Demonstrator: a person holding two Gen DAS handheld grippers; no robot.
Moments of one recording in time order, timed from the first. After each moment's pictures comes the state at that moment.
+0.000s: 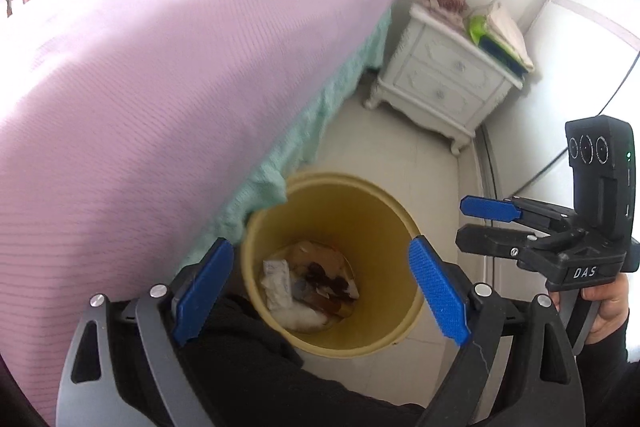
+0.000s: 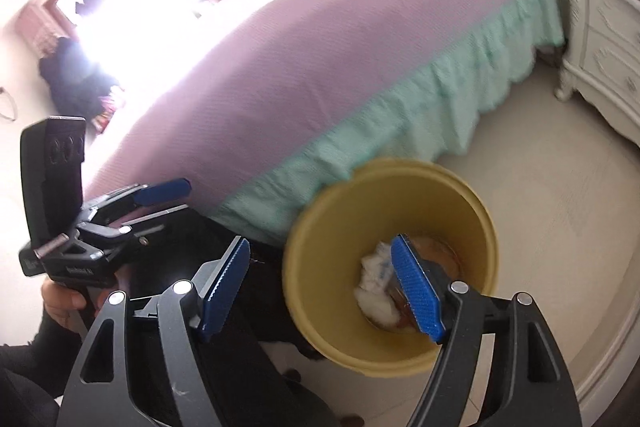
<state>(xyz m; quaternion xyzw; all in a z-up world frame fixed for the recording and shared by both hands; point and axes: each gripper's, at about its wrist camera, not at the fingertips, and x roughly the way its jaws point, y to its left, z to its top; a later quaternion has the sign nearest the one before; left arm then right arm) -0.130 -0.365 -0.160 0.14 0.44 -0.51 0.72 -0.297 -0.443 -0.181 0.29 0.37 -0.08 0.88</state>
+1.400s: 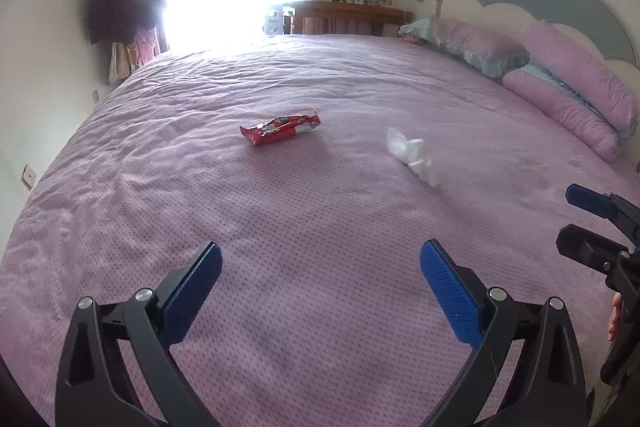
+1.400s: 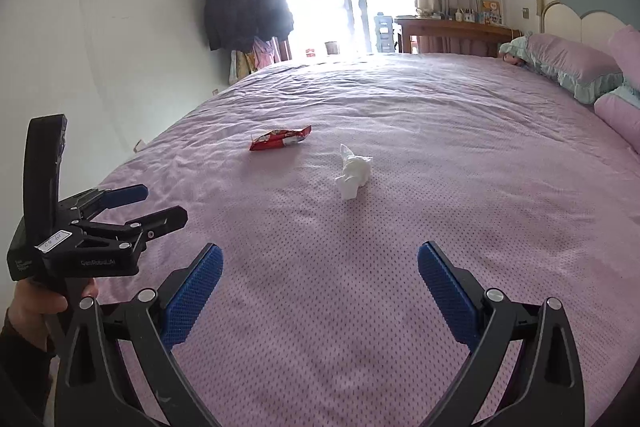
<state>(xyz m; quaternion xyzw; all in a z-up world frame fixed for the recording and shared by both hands) 0.160 0.009 -0.038 0.02 0.34 -0.11 0.93 0.127 -0.154 -0.054 0.03 0.30 0.15 0.94</state>
